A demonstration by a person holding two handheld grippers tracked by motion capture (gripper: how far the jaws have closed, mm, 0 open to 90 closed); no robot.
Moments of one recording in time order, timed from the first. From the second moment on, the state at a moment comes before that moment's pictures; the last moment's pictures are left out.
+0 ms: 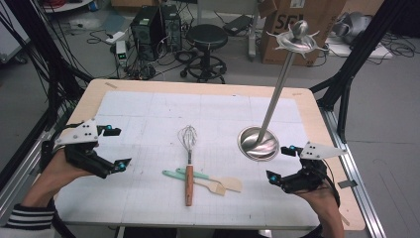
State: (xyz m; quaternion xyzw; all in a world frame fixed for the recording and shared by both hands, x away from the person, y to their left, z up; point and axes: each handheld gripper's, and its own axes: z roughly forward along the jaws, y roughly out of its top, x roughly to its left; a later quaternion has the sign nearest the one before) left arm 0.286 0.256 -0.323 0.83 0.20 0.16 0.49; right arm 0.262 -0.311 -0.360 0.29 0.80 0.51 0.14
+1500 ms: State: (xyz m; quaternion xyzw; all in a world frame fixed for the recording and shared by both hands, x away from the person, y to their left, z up) left arm 0.305 0.101 -0.314 0.91 0.02 0.02 0.41; right arm 0.258 -0.306 -0.354 0.28 0.80 0.51 0.14
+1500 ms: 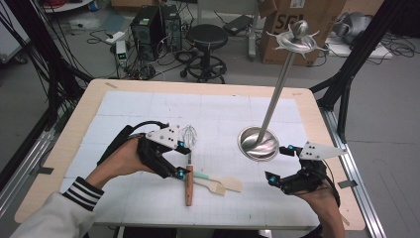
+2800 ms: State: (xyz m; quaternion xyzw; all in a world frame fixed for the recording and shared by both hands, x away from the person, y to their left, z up) left arm 0.293 0.046 -0.388 0.96 0.02 -0.05 0.28; right arm 0.260 -0.298 -0.354 0.27 0.81 0.50 0.13
